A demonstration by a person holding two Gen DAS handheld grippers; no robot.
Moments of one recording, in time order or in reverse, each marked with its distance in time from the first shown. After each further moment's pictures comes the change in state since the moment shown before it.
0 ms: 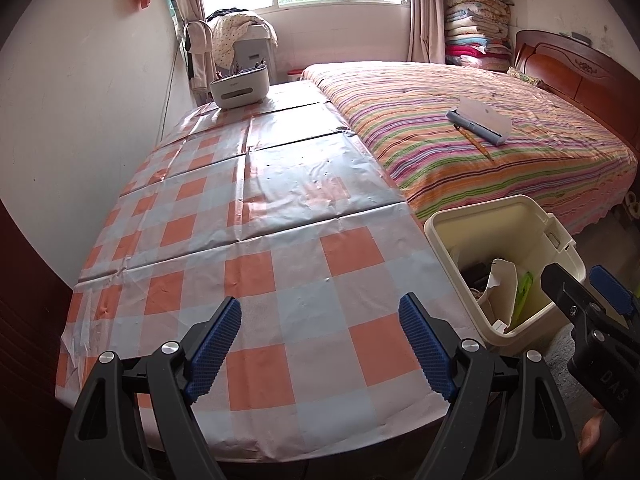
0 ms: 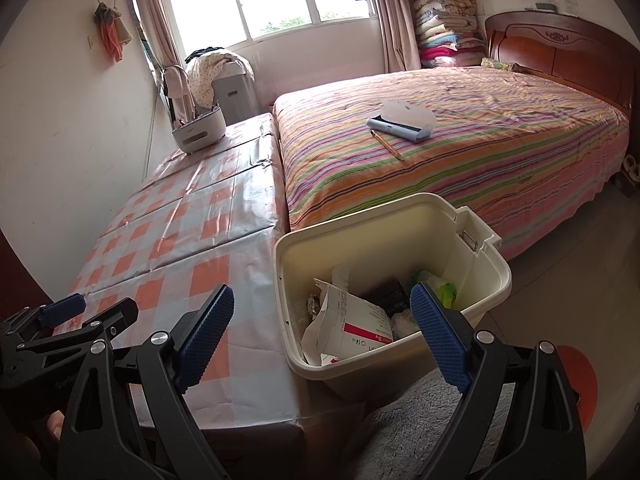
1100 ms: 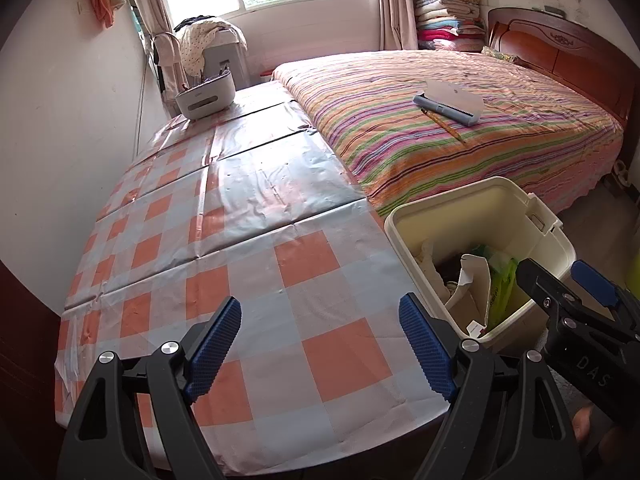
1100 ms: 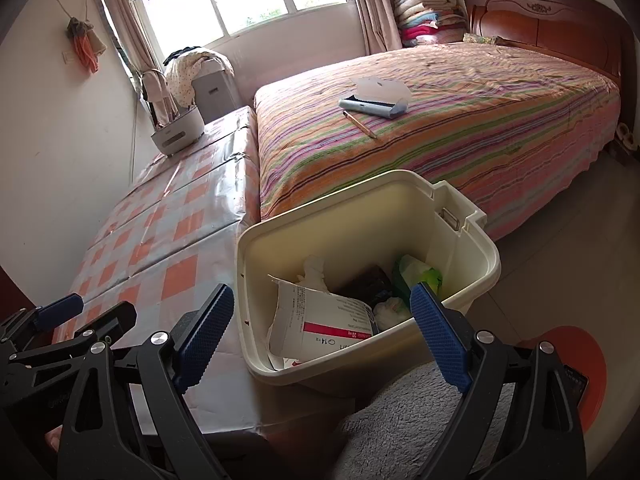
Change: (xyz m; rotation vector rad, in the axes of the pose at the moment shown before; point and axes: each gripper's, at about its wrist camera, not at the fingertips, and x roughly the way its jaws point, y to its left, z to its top) left arm 0.012 -0.042 0.009 0.105 0.011 -0.032; right arm 0.020 -0.037 -0.003 0.087 0.045 -0.012
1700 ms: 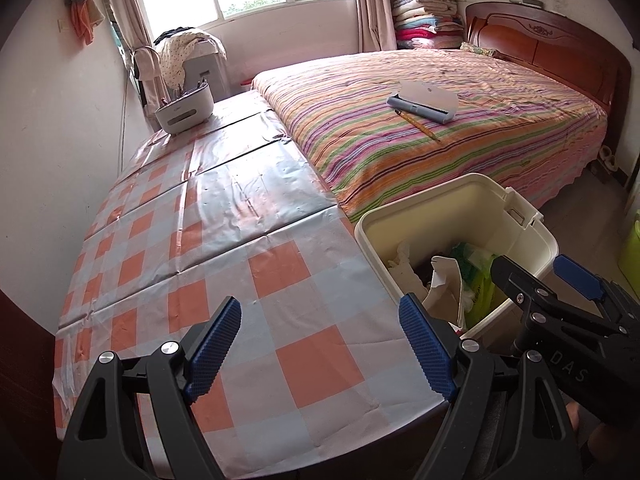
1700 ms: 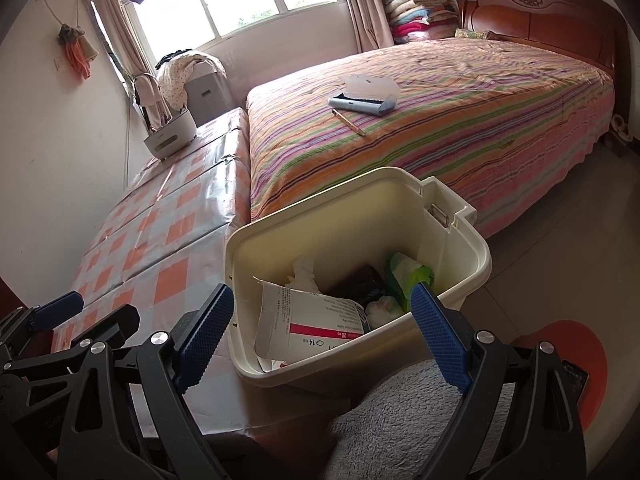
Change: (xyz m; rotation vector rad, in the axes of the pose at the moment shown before) left arm -0.005 -0.020 0.005 0.057 -0.018 -0.041; right arm 0.002 -0.010 0.002 0.026 0.002 -0.013
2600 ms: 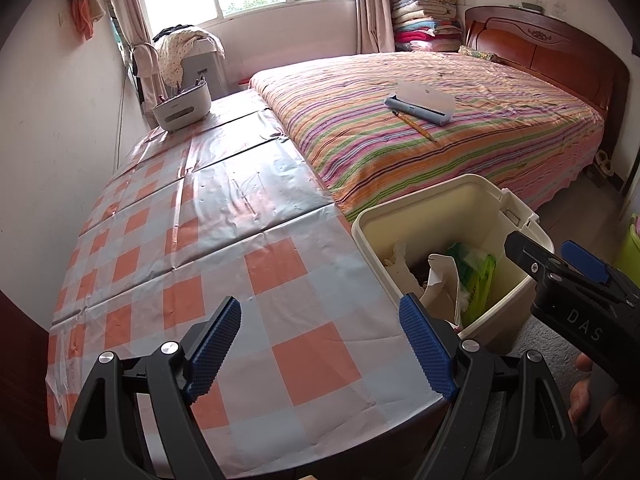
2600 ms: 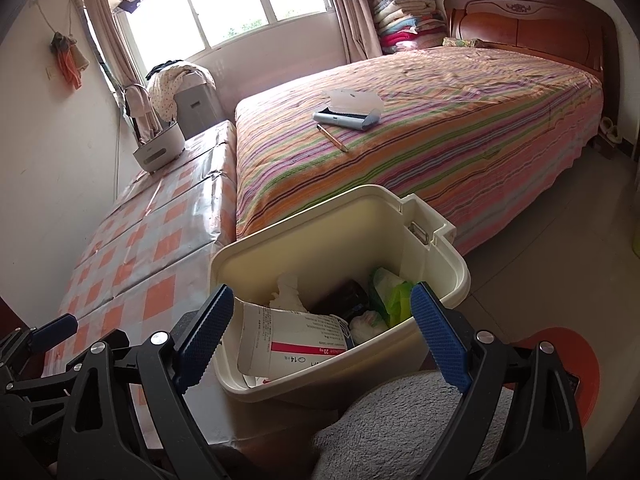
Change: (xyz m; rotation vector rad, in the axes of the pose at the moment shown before) left arm 0.000 0.006 -0.004 -0.020 -0.004 -0.024; right arm -0.005 -0.010 0.009 0.013 -0.042 -0.039
